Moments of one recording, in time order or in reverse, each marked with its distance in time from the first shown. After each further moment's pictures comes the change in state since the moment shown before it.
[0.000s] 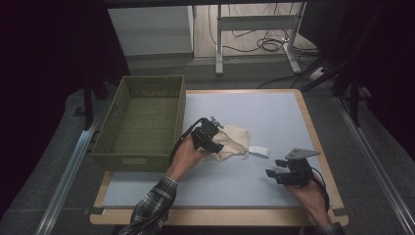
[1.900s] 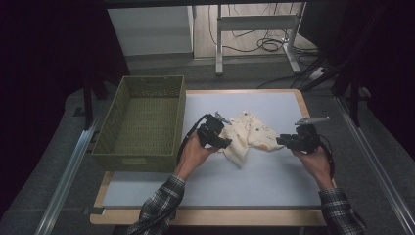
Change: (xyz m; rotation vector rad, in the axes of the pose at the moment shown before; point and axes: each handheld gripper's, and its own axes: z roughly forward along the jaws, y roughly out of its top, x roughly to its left) left arm -0.016 0.012 0.001 -0.110 -0.074 -0.030; right arm -0.072 0.056 -0.002 -0.007 -0.031 0.086
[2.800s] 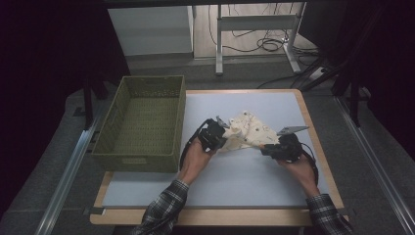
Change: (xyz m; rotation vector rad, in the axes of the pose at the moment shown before) left arm 0.012 0.000 0.005 0.012 0.150 0.010; right arm 0.034 -0.008 0.041 0.048 0.097 -0.048
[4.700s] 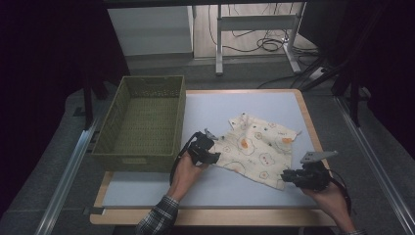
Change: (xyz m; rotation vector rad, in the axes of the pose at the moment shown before) left arm -0.014 -0.058 -0.004 0.027 -0.007 -0.100; right arm 0.033 -0.070 -0.079 0.055 0.030 -0.052
